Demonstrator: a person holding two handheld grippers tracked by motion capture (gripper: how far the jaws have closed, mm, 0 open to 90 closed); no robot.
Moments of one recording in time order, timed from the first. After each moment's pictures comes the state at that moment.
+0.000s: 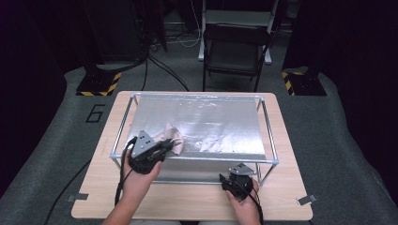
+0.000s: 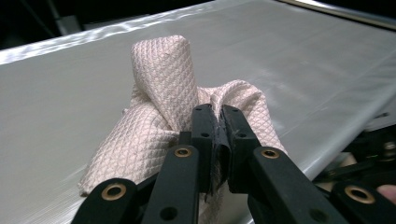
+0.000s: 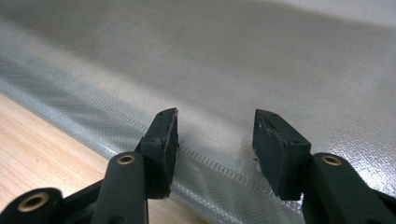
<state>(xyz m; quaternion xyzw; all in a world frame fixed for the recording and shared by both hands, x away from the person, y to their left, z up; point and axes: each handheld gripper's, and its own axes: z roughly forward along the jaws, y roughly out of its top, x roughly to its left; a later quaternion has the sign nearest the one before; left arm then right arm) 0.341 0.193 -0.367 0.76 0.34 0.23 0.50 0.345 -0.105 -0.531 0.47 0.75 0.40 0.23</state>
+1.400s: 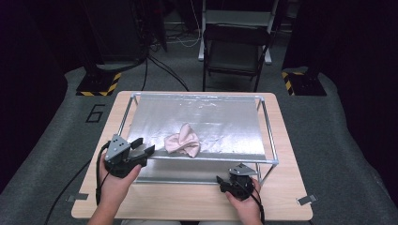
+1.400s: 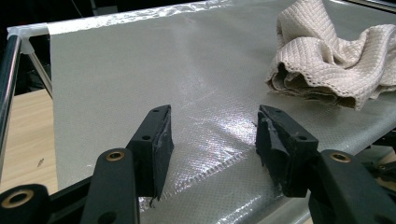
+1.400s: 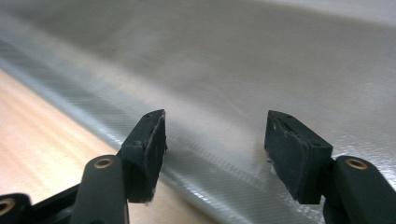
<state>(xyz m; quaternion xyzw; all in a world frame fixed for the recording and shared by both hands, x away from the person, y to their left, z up) 0.335 0.262 -0.379 0.72 0.41 0.27 0.49 0.342 -0.107 -0.528 0.46 0.76 0.41 0.18</state>
